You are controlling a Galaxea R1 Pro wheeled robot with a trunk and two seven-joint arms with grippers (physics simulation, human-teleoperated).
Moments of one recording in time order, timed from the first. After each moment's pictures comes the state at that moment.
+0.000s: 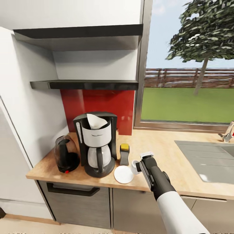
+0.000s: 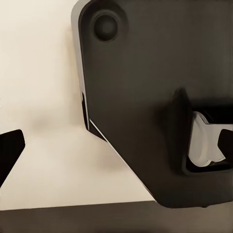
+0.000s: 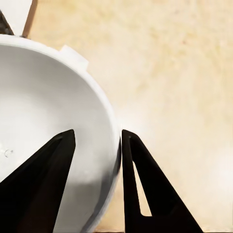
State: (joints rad) left arm -0.03 0.10 -0.11 0.01 0.06 -0.03 -0.21; right arm -0.70 0.17 0.08 -0.93 0.16 0.94 -0.16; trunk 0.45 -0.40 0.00
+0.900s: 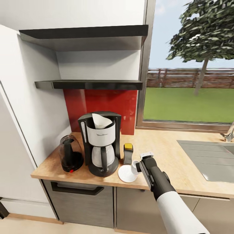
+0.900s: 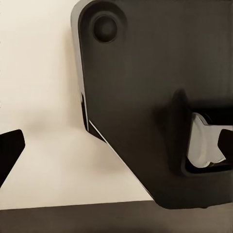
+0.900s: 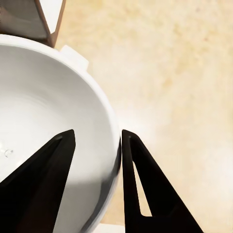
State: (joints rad) left arm -0.03 0.10 -0.10 0.01 0.06 -0.03 -0.21; right arm -0.70 0.17 0.08 -0.92 0.16 0.94 -0.16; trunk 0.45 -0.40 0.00
